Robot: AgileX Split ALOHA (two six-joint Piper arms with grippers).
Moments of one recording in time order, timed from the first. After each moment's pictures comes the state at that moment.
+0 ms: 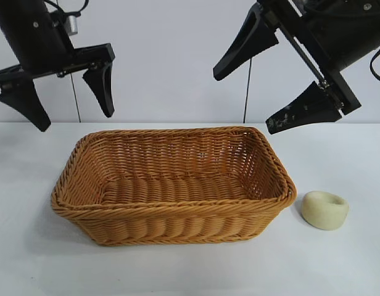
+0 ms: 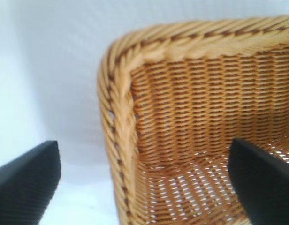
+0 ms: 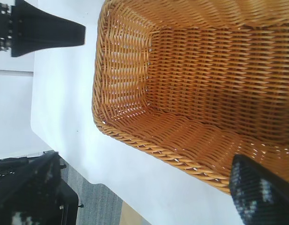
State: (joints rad) left arm -0.25 1.99 -1.70 -0.07 1.16 -0.15; right arm 0.18 1.61 -1.06 0.94 0.94 -0.43
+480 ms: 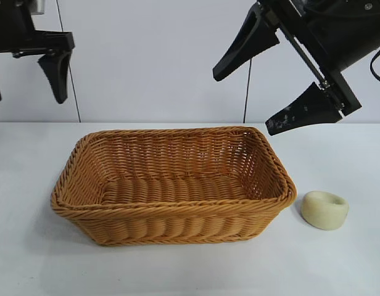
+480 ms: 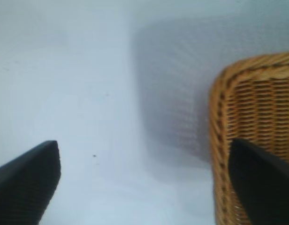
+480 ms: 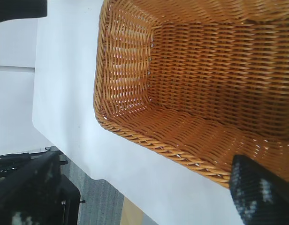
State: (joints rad) left arm -0.10 1.99 -1.70 0.00 1.21 -0.14; right arm 0.18 1.61 -1.06 0.94 0.94 -0.43
